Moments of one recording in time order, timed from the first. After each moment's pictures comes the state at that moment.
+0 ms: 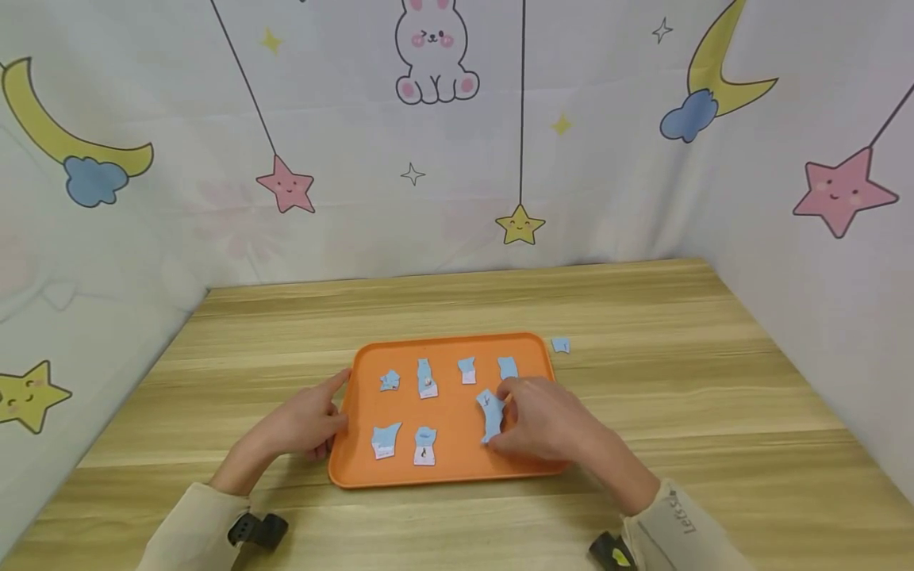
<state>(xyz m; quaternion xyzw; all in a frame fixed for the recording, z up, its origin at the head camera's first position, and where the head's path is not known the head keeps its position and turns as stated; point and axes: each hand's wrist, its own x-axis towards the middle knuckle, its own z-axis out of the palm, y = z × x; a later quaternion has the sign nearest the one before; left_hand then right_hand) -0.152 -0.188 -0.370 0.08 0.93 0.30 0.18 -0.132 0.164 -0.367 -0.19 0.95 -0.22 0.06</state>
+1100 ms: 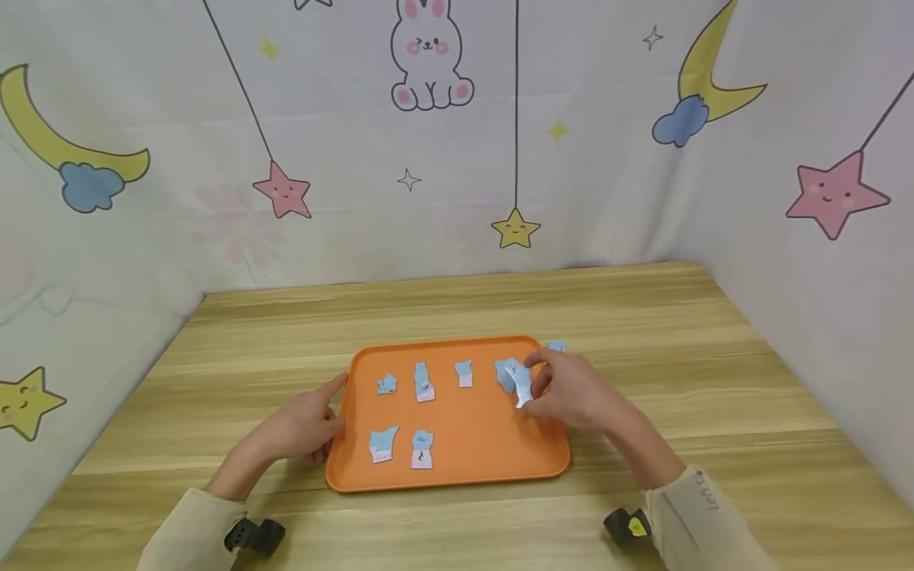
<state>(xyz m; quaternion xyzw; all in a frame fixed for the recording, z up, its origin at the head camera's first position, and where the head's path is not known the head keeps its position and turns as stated) -0.154 -0.188 -0.373 0.08 0.93 0.30 0.18 -0.157 0.209 -0.363 -0.14 0.92 -0.36 0.09</state>
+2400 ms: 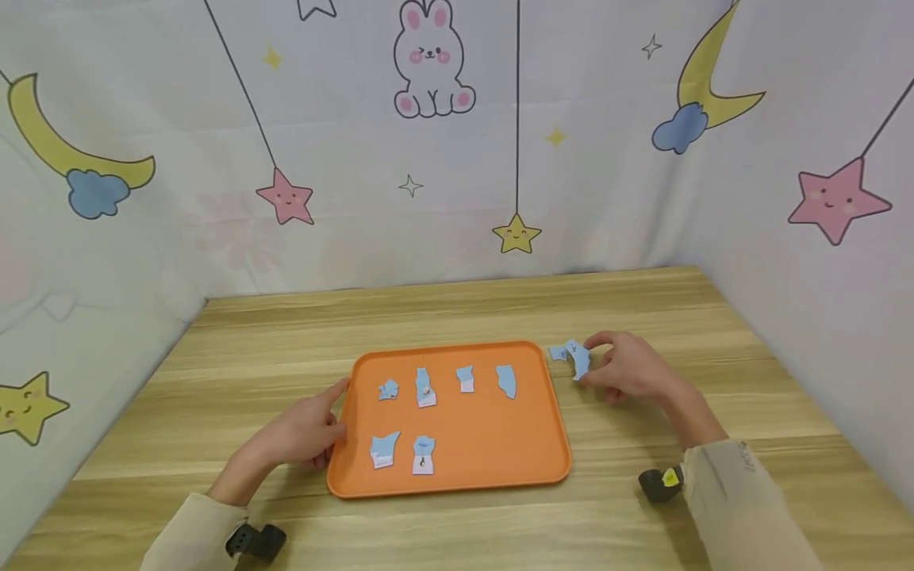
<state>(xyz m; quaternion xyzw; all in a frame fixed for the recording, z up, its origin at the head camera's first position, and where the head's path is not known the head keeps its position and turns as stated) -0.154 -0.188 -0.375 0.08 0.93 0.31 0.17 -0.196 0.295 -0.376 -0.07 0.90 -0.41 0.13</state>
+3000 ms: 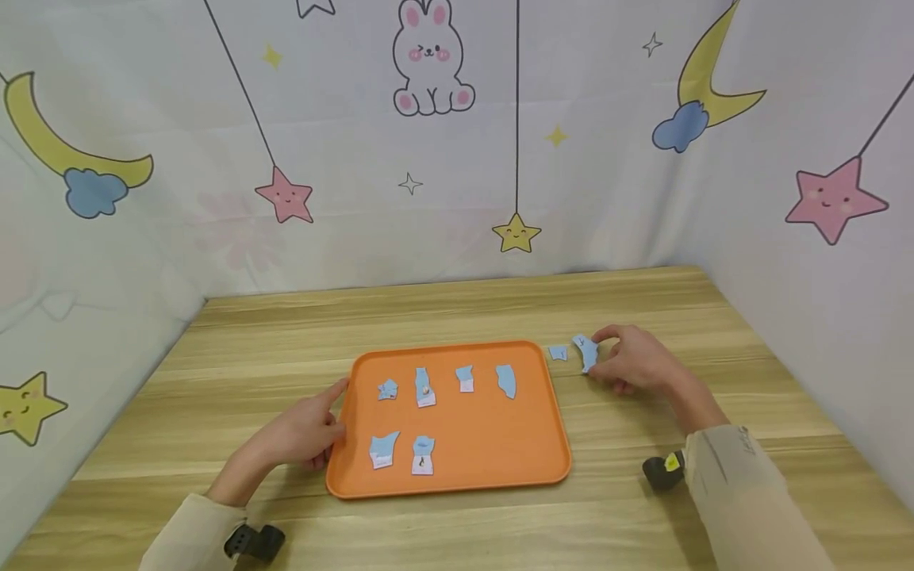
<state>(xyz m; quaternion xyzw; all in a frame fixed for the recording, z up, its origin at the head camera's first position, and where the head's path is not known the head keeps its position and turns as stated) -0.155 -0.188 -0.376 0.08 0.93 0.31 0.18 -0.210 0.309 -0.378 -0.07 0.91 -0.39 0.14</state>
